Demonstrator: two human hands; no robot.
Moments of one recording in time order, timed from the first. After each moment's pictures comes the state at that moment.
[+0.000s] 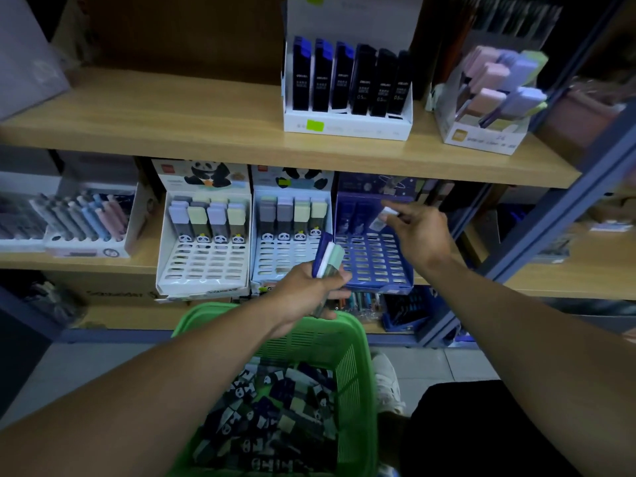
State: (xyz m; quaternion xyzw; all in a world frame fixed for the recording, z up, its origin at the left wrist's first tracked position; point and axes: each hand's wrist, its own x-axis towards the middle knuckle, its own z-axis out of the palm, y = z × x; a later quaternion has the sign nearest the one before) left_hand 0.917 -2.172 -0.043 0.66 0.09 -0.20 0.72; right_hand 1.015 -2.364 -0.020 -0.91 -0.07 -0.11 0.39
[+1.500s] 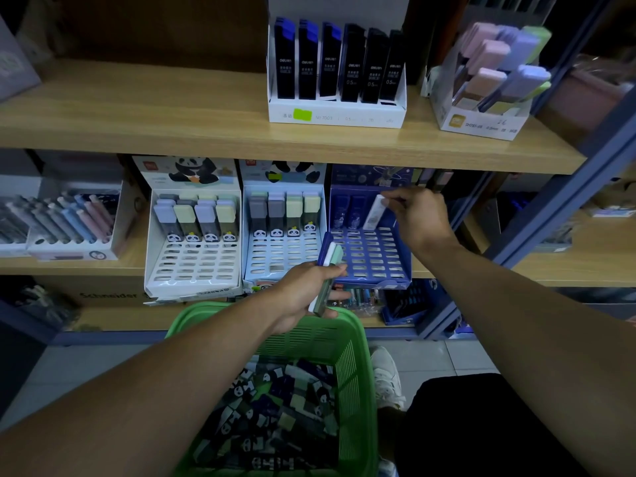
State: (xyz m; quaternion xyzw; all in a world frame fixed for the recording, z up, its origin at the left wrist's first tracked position) left_hand 0.931 -2.182 -0.047 0.63 0.14 -0.24 0.73; right_hand 1.046 -2.373 -0.023 -0.94 -0.07 -0.10 0.31
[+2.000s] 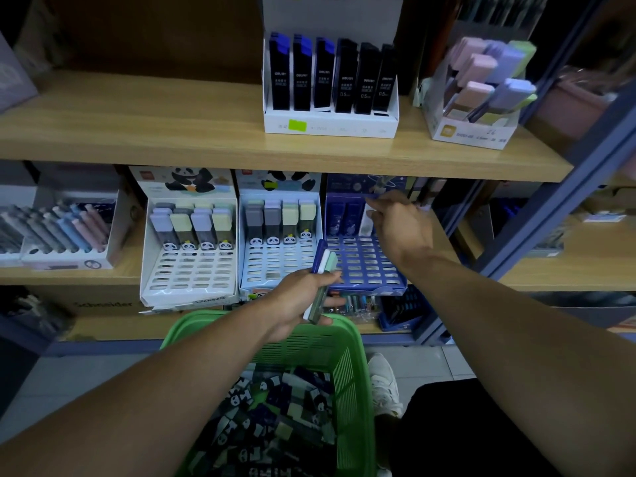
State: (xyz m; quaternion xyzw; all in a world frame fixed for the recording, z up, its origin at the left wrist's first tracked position) left_hand 0.931 -2.181 -0.046 0.63 0.15 -0.23 0.73; right_hand 1.052 -2.360 -0.036 -0.98 -0.10 -0.11 0.12
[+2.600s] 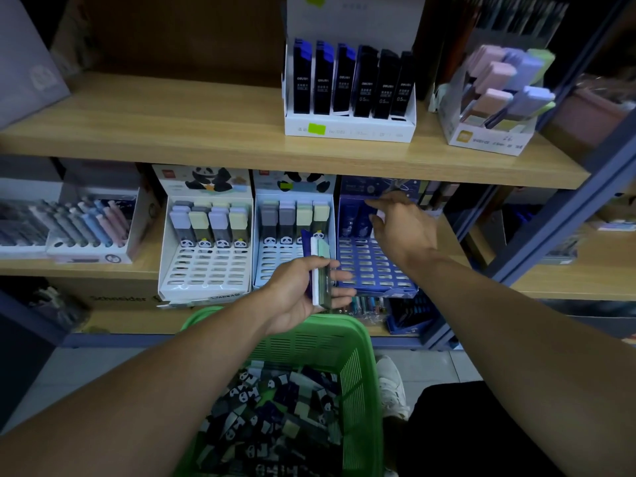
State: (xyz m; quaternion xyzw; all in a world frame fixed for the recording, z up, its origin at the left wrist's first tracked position) left_hand 0.929 -2.162 -0.033 0.48 0.19 -0.23 0.83; right_hand 1.046 -2.343 -0.030 -0.98 -0.13 -0.14 0.11
